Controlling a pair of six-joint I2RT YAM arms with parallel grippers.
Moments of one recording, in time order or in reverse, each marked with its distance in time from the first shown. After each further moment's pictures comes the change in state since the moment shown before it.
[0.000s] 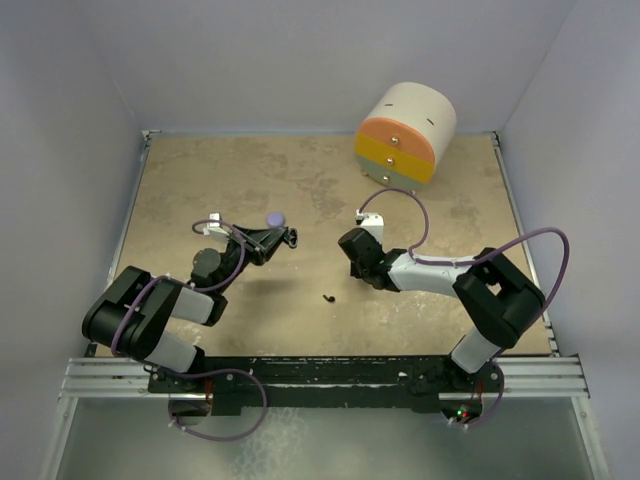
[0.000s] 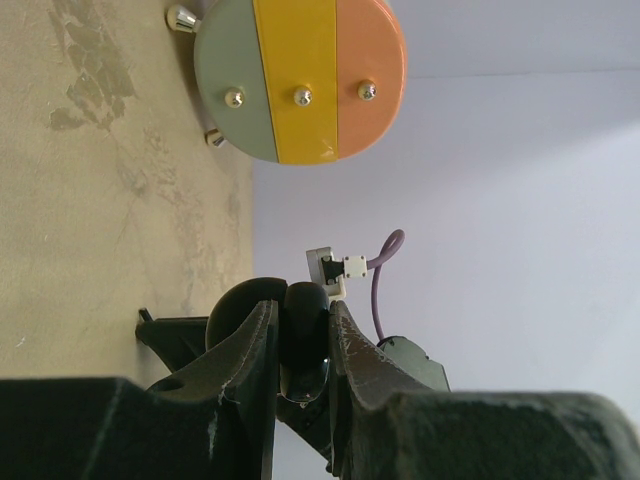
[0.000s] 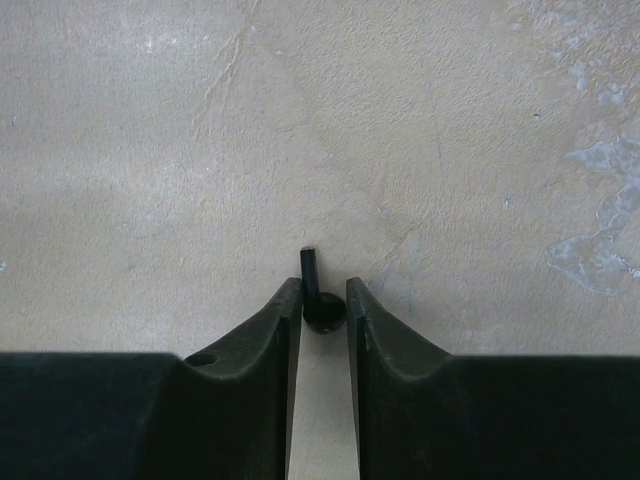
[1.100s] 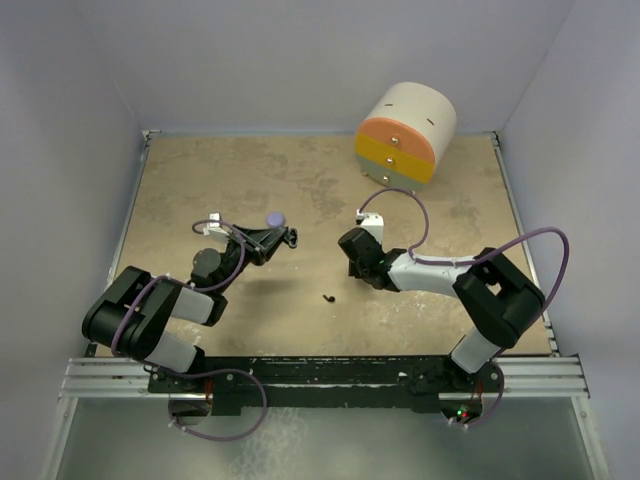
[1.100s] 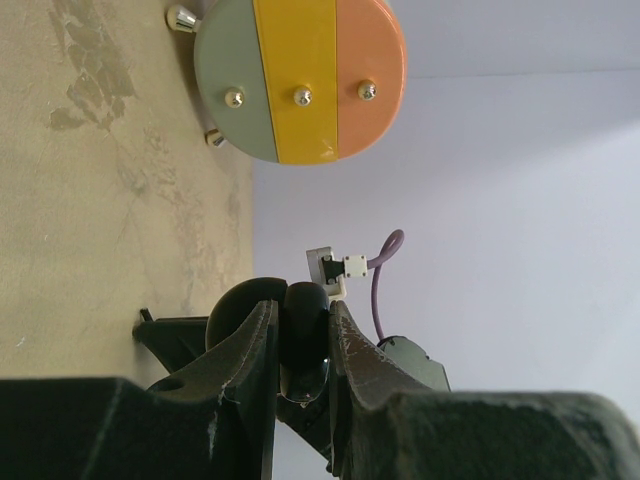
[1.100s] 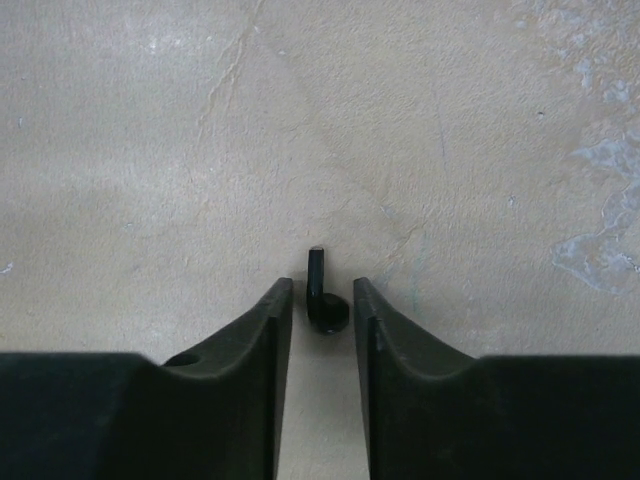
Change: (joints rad) left arm 0.000 0.000 0.000 0.000 0.000 0.000; right arm 0.000 0.000 0.002 -0.002 -0.001 0.009
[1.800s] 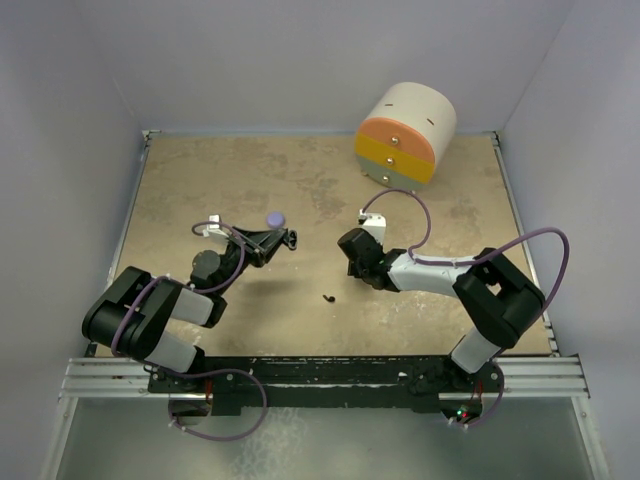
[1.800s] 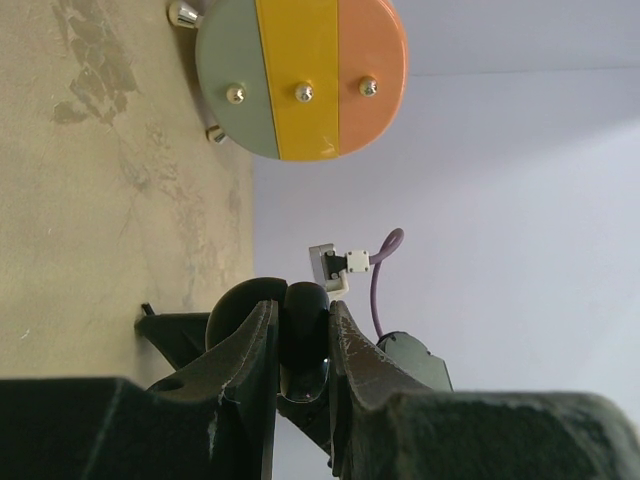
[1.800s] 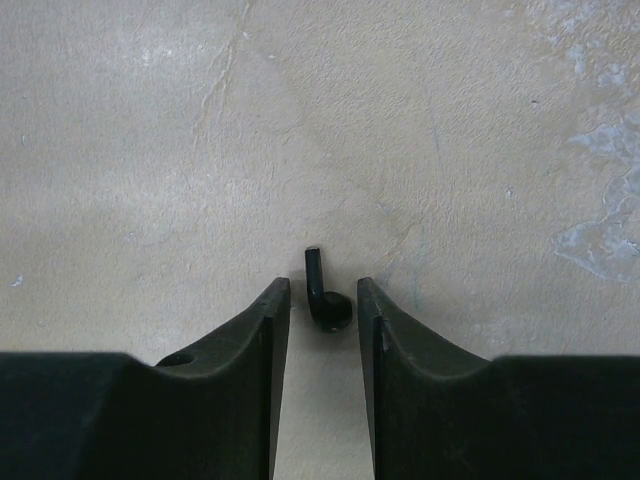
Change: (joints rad) left arm 0.000 0.000 -0.015 0.009 0.003 -0.002; right arm 0.002 0.000 0.000 -0.007 0.011 0.058
